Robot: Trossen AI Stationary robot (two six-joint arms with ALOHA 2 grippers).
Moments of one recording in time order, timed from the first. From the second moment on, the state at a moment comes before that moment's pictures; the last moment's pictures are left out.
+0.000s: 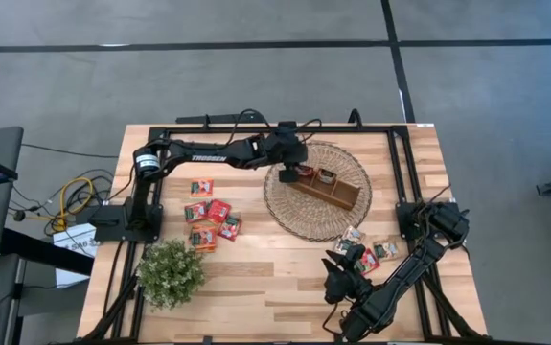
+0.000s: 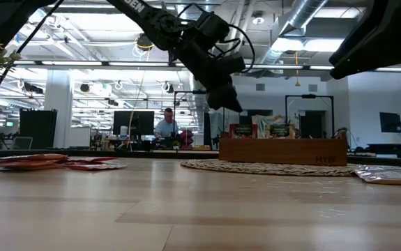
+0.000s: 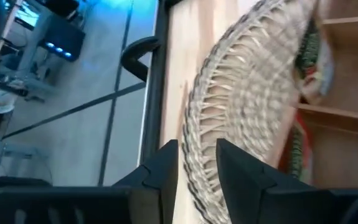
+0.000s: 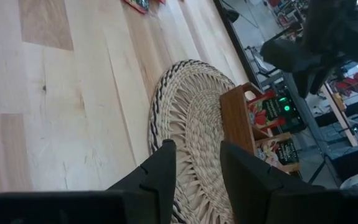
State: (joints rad) left arm 0.30 2.02 1.51 -0.03 -0.25 0.64; right arm 0.86 2.02 1.40 -1.30 1.05 1.07
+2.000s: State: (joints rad) left arm 0.37 1.46 1.11 -1.04 -0.28 -0.09; right arm 0.87 2.02 1.40 -1.24 1.05 1.06
